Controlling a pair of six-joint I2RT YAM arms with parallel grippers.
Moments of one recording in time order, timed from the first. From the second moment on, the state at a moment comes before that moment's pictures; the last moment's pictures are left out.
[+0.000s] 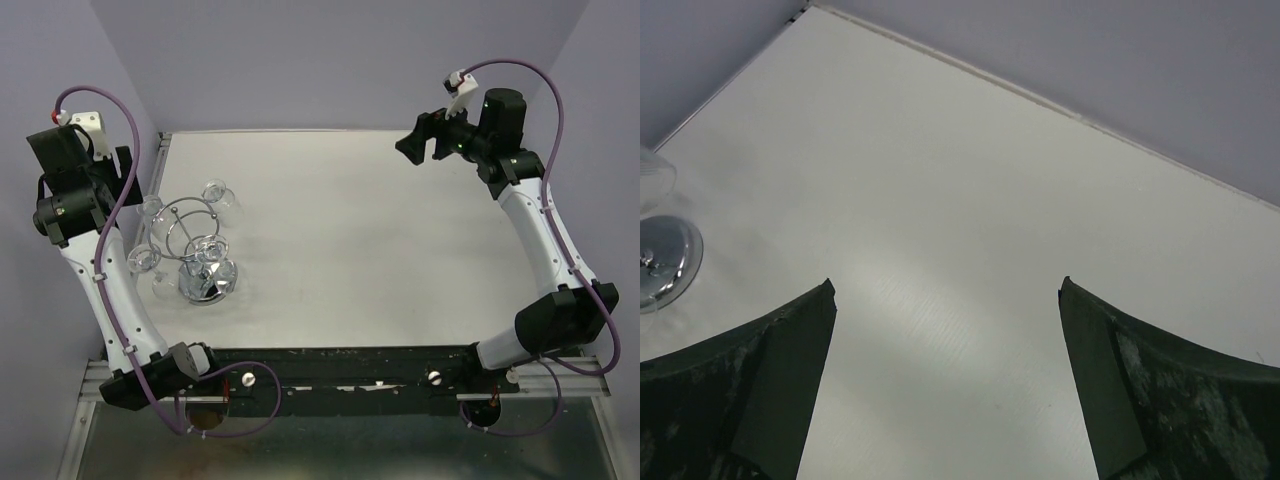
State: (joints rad) left arm 0.44 1.24 1.73 -1.06 0.01 0.17; right arm 0.16 1.50 1.58 -0.39 -0.51 -0.05
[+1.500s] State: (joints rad) left arm 0.45 1.10 1.57 -1.00 0.43 0.27; right arm 0.26 1.63 1.68 -0.51 -0.63 -0.26
